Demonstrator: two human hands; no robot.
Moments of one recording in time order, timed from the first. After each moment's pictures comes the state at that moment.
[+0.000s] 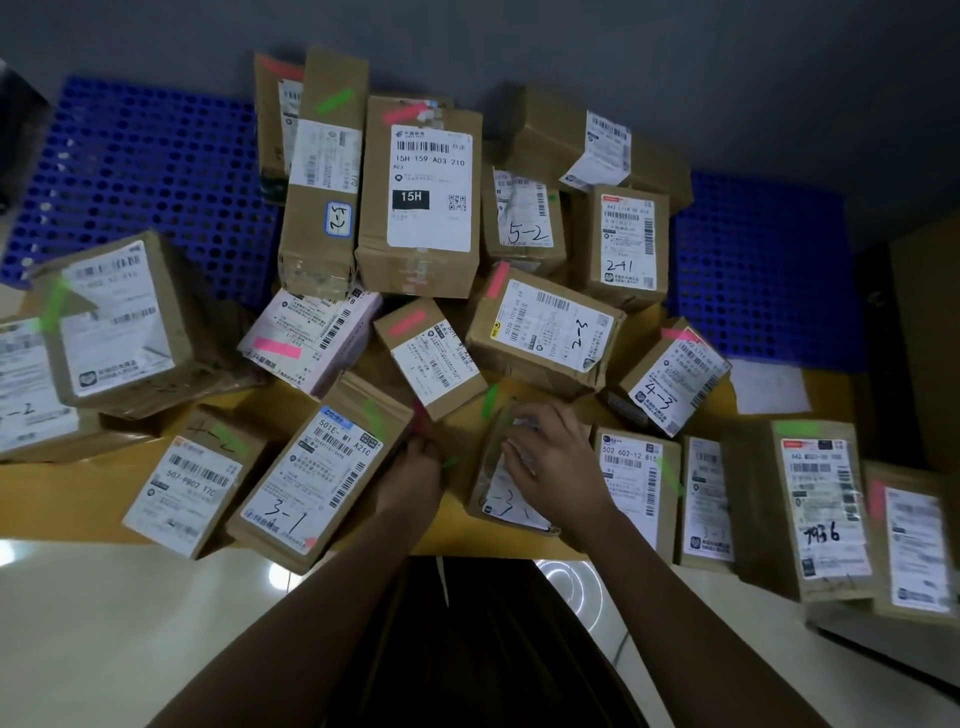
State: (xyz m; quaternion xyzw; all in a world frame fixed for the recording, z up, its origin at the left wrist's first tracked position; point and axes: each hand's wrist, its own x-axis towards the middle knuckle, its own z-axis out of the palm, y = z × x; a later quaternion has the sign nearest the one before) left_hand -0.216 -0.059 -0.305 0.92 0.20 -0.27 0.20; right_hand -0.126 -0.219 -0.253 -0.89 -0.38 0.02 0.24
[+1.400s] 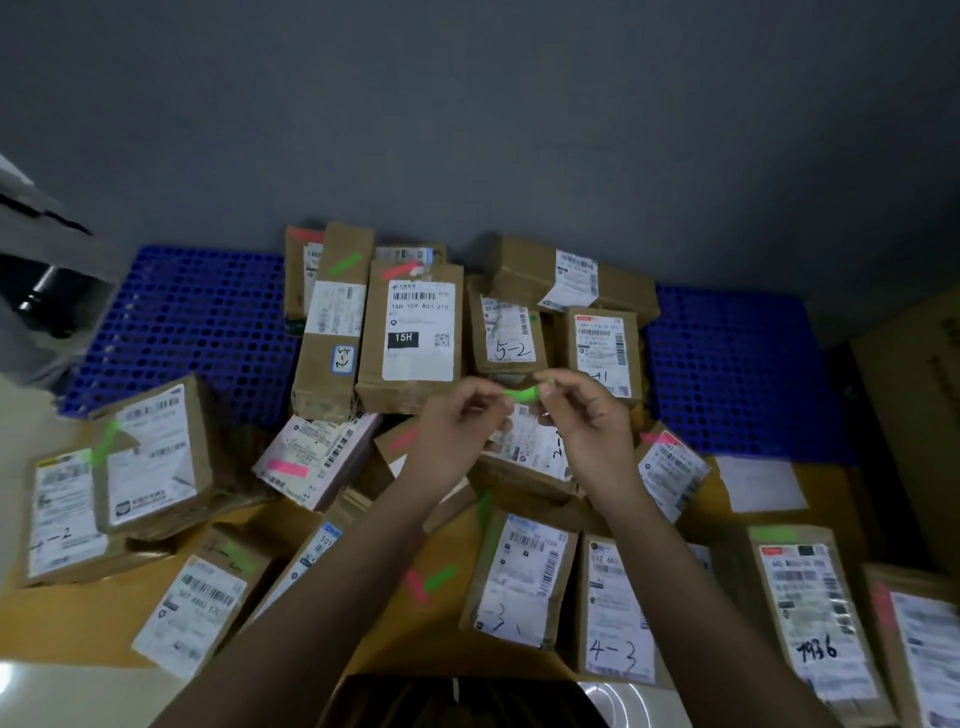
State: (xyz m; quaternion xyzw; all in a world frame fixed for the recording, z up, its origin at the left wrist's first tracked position) left_hand -0.080 -0.041 -0.128 0.69 0.25 0.03 0.68; right_hand -0.021 -0.175 -0.132 -0.73 -0.11 0.14 0.66
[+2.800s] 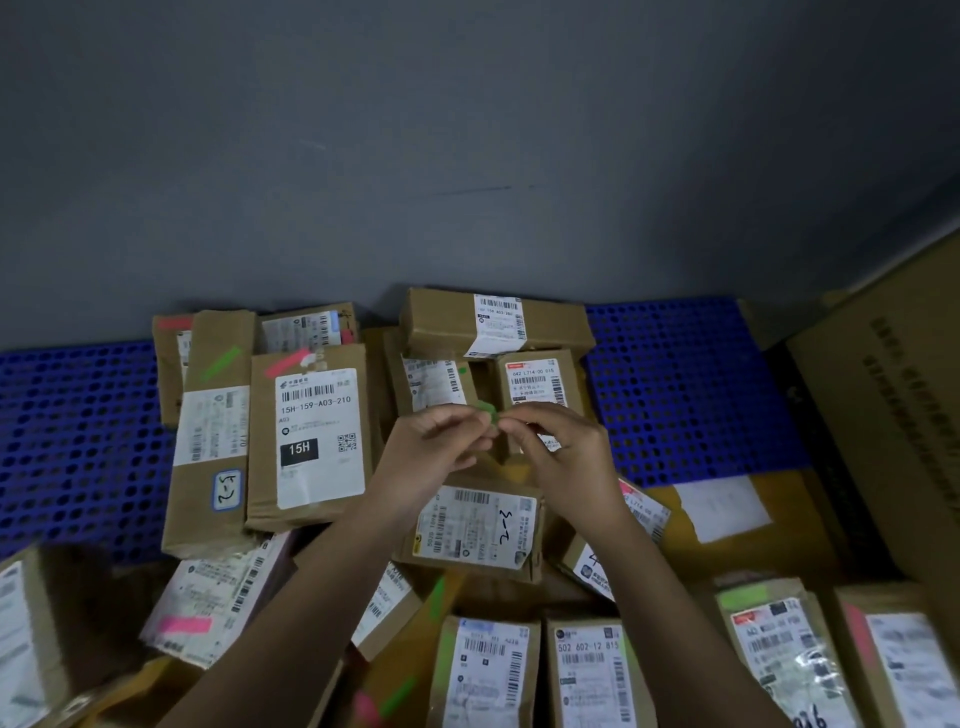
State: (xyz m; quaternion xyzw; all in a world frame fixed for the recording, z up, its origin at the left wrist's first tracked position) left_hand 0.027 -0.046 -0.122 0.62 0.25 -0.10 0.74; right_hand 0.067 -0.202 -0.151 -0.82 -0.26 -0.04 0.51
